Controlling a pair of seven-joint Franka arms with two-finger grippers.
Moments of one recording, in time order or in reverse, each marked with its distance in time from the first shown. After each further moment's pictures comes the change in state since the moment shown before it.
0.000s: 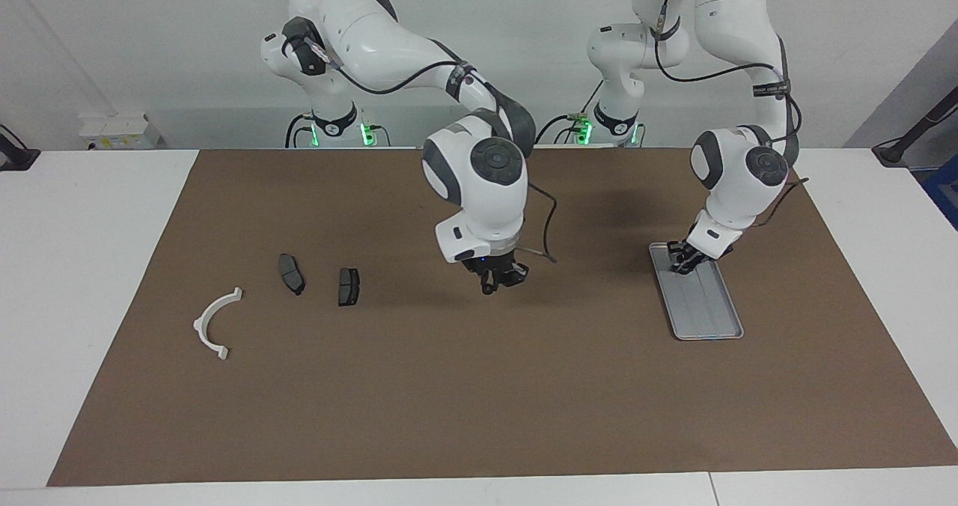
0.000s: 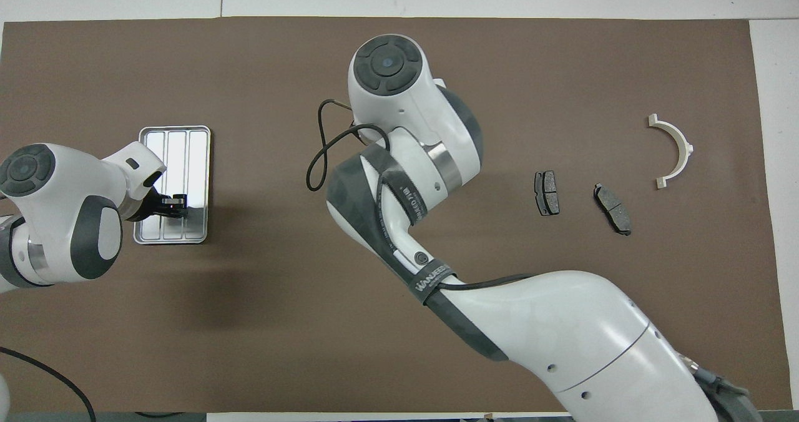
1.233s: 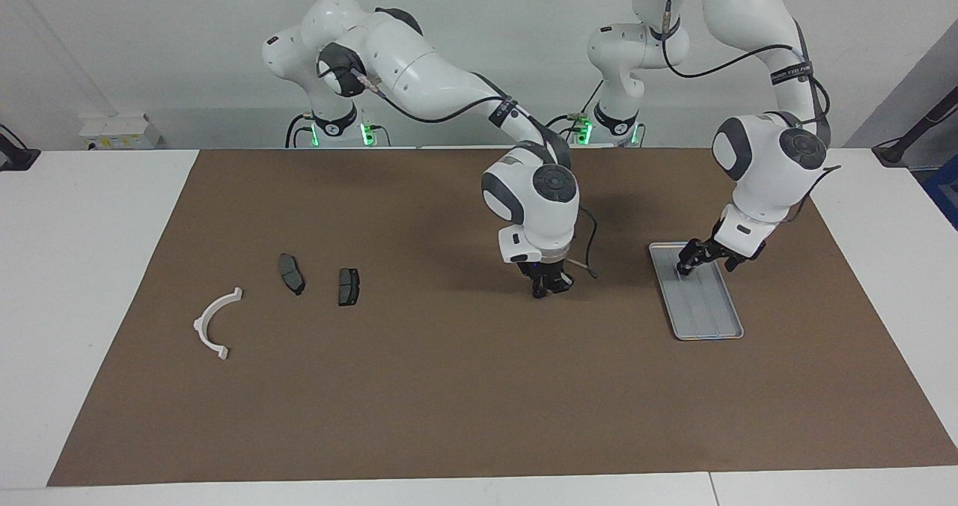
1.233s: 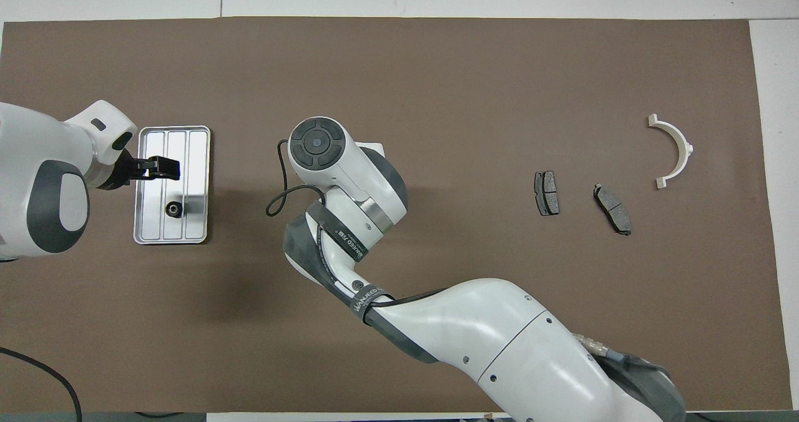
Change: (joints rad) left arm 0.001 -0.002 0.003 0.177 -0.021 -0.106 -0.034; right arm 0.106 0.153 -0.002 -0.009 0.000 0.203 0.238
